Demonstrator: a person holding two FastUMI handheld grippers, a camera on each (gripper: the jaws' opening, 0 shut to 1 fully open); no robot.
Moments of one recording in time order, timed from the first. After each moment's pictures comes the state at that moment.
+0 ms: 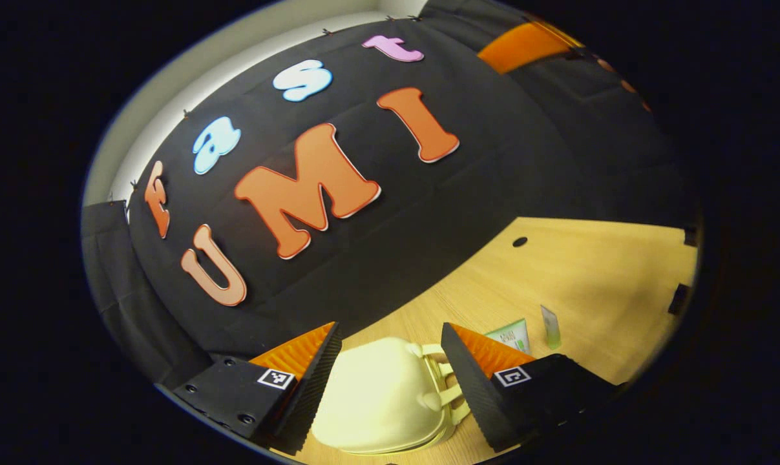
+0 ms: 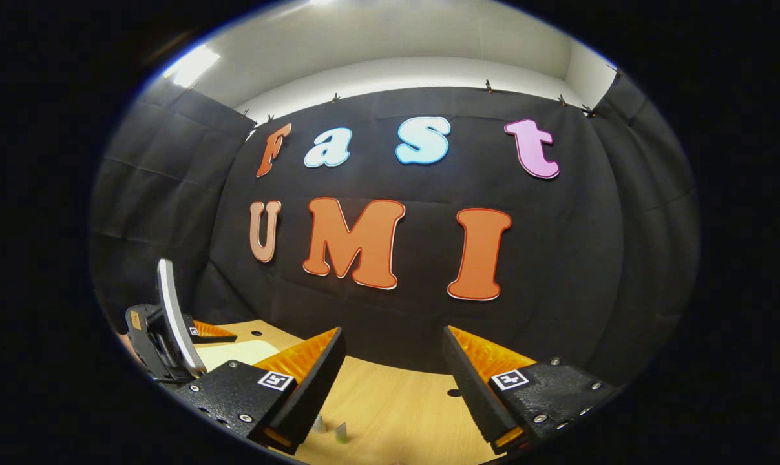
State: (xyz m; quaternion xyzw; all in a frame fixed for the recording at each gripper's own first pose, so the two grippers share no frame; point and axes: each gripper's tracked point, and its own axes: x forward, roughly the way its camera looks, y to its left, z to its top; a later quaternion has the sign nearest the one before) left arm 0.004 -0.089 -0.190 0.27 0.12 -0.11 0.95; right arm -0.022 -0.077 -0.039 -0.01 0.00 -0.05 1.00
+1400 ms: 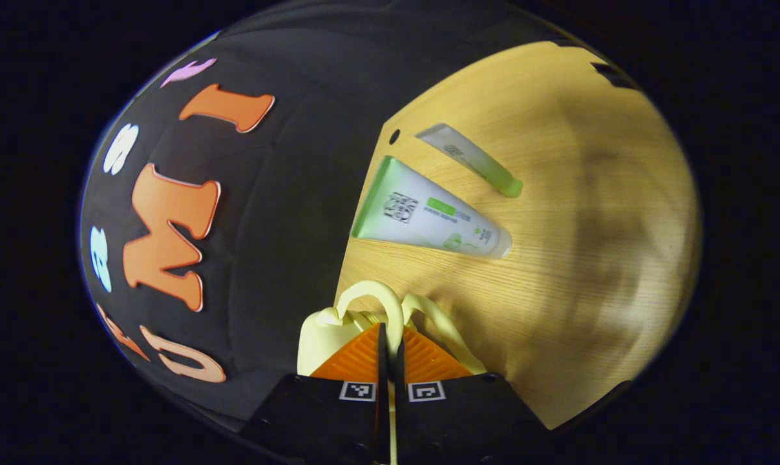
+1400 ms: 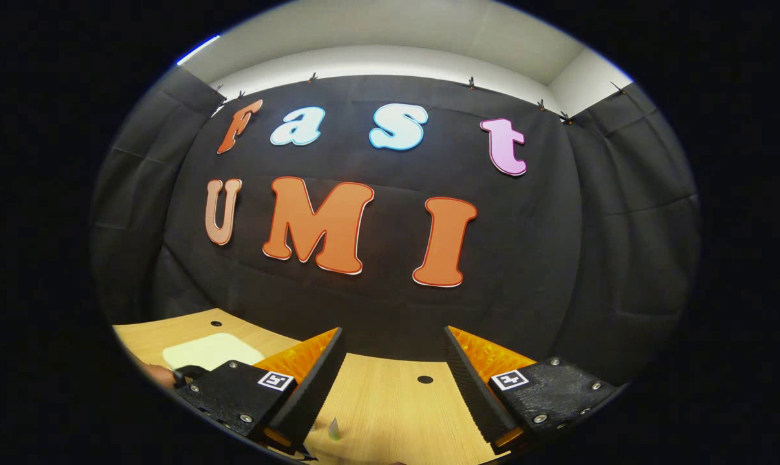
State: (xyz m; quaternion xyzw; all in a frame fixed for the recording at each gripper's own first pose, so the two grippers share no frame) left arm 0.032 -0.103 -0.361 0.51 0.19 -0.26 0.80; right arm -0.019 -0.061 -0.046 -0.03 0.05 -0.17 0.98
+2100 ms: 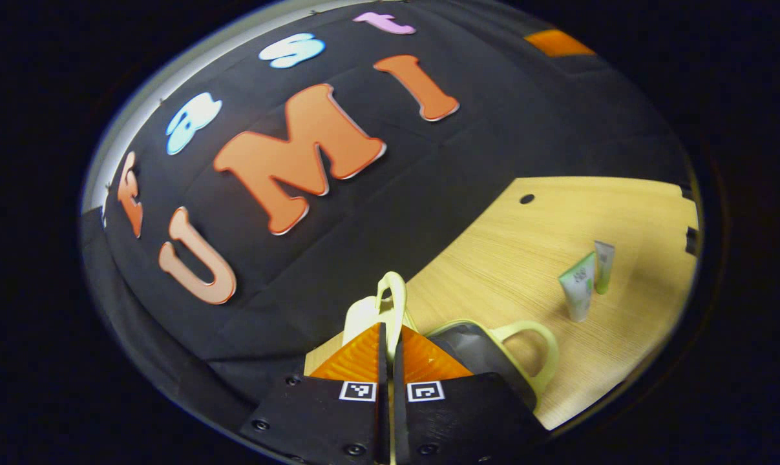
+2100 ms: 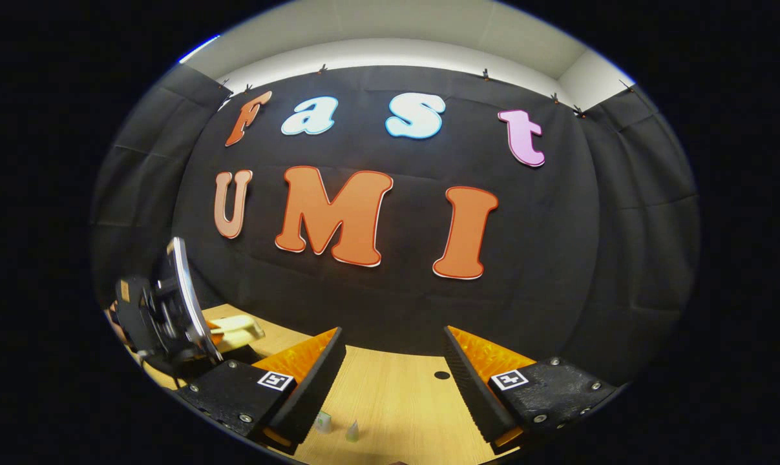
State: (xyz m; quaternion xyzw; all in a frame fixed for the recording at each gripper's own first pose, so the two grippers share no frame) left arm 0.055 -0.018 -0.255 0.27 0.16 -0.13 0.94; right arm 0.011 -0.024 -0.063 -0.02 0.07 -0.14 0.99
